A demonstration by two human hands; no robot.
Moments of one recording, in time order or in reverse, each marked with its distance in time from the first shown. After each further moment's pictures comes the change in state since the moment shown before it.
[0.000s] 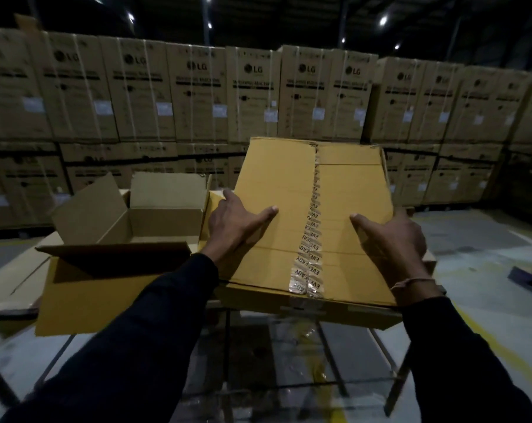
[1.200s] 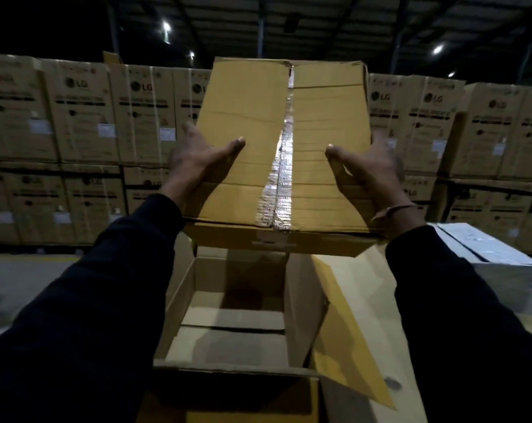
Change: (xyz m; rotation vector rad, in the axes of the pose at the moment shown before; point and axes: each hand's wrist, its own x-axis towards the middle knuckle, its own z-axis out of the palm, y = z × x) left_hand 0.399 -0.252 -0.219 -0.049 0.399 -0.103; right_hand 0.116 -0.449 0.283 0.344 -0.061 -0.451
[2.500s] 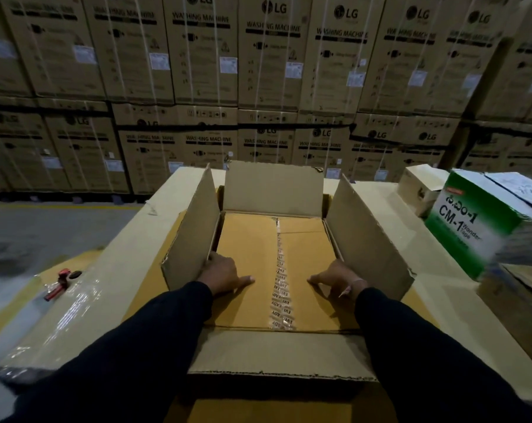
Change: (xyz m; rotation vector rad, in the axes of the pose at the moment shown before) left_hand -0.132 -0.325 0.146 0.657 -0.987 -0.118; right_hand -0.183 0.163 0.294 -0.309 -0.872 0.710
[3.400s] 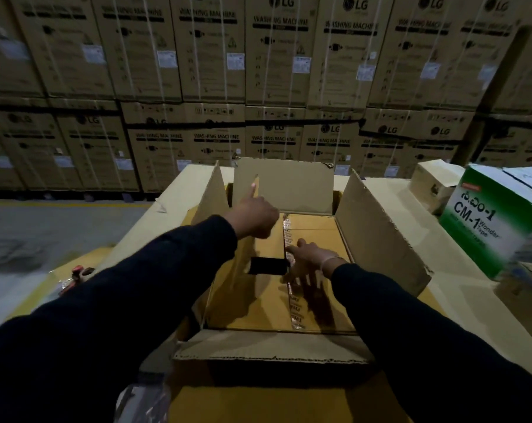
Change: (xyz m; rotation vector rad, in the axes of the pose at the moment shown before) left_hand -0.027 0.065 -0.136 0.704 0.211 0.513; right_hand 0.002 -0.082 0.026 -0.689 -0.136 -0.420
